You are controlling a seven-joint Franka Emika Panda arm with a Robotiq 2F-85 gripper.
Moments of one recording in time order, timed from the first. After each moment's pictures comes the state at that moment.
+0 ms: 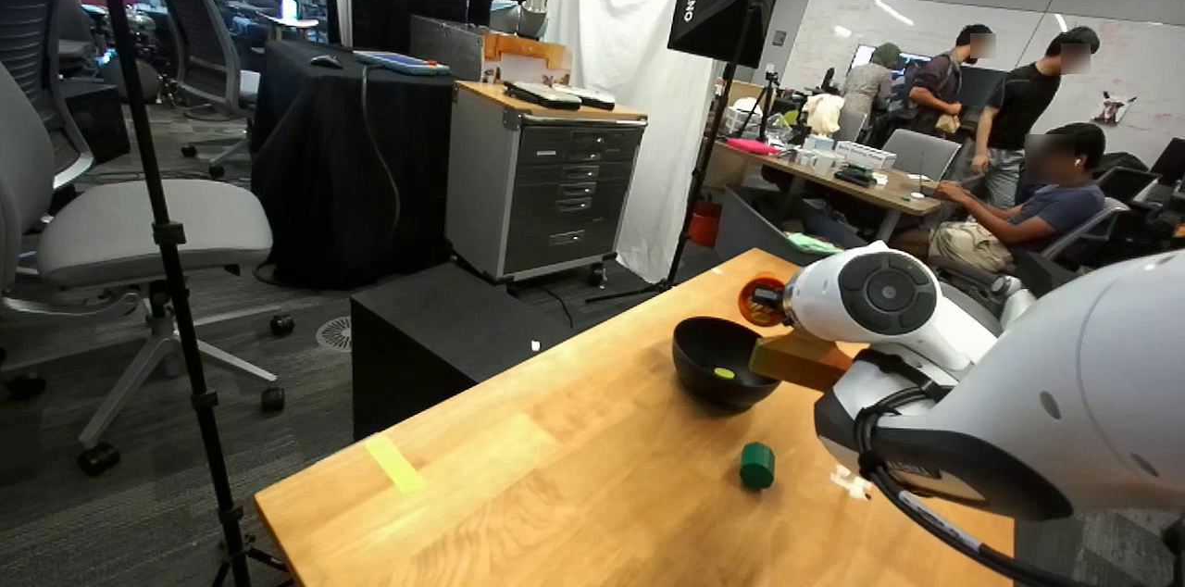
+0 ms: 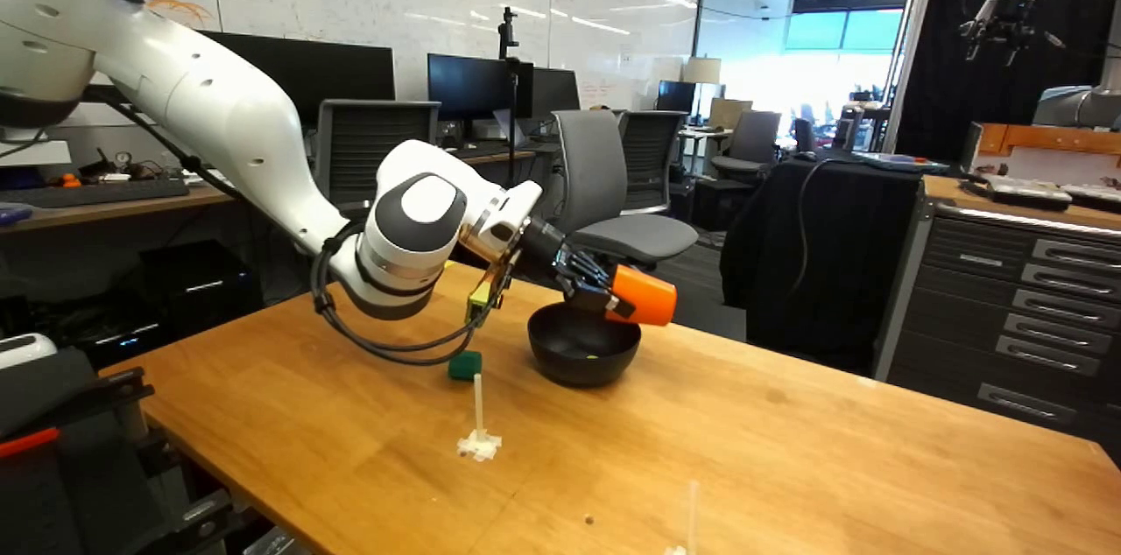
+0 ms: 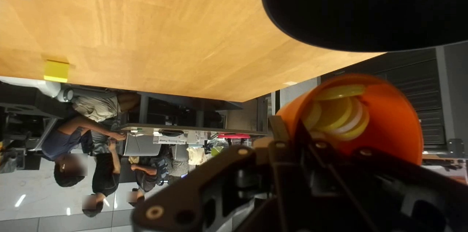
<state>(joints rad) 1.07 1.43 -1.04 -2.08 0.50 3.20 1.15</state>
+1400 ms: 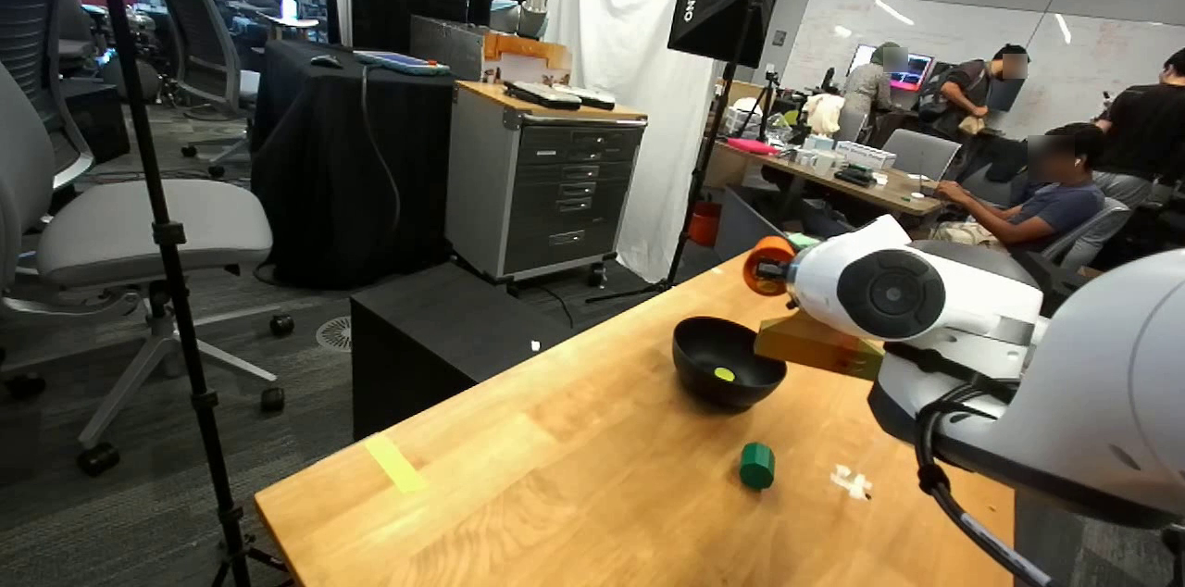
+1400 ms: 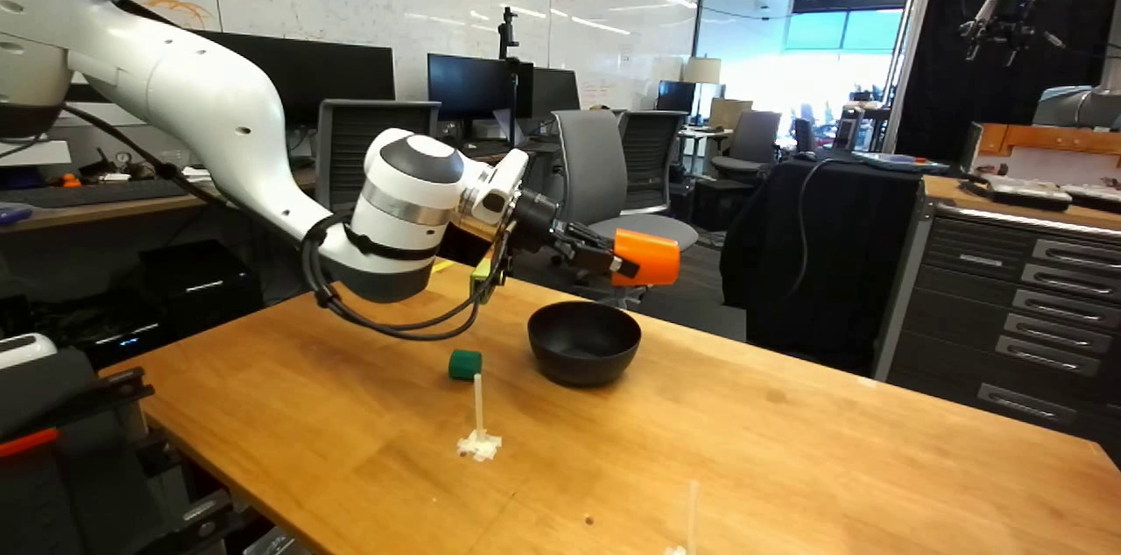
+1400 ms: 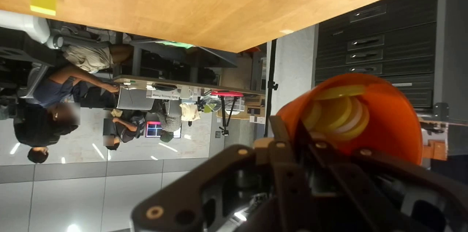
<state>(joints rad) 1.17 1.49 -1.20 -2.15 0.06 3.20 1.55</state>
